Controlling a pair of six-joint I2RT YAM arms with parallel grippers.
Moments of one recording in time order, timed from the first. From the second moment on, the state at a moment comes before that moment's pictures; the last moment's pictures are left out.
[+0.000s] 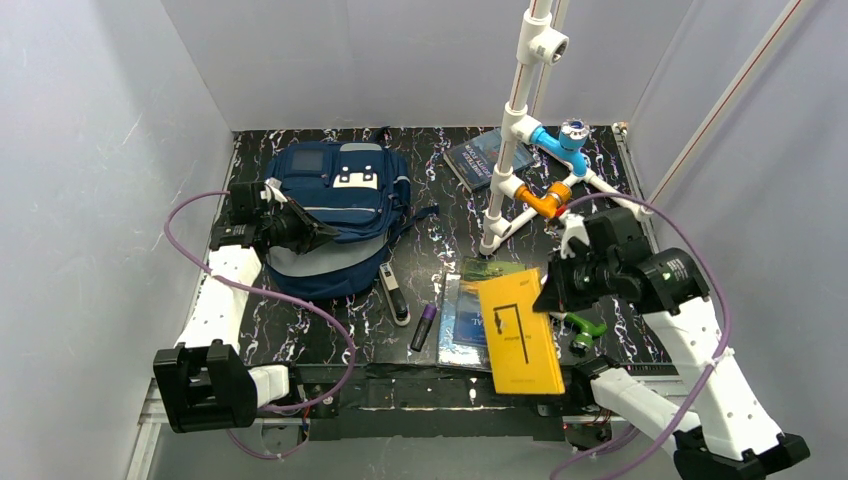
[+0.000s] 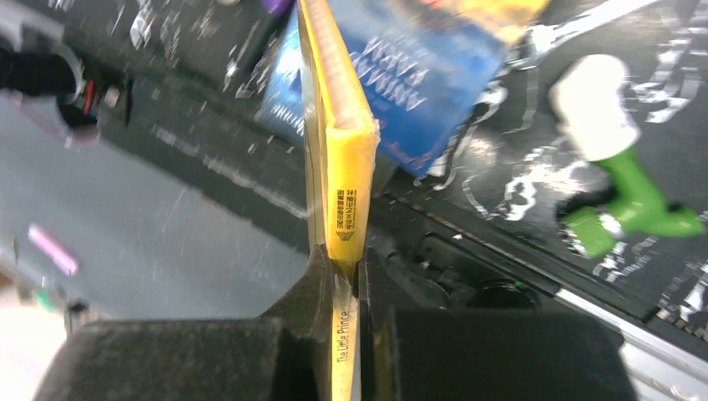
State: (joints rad) left arm 0.07 1.20 0.96 -0.60 0.58 -0.79; right arm 0.39 0.89 1.21 -1.34 -0.31 0.23
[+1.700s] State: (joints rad) left arm 0.07 1.12 0.89 -0.53 0.77 -0.62; right arm 1.08 1.49 1.61 -0.54 0.29 0.37
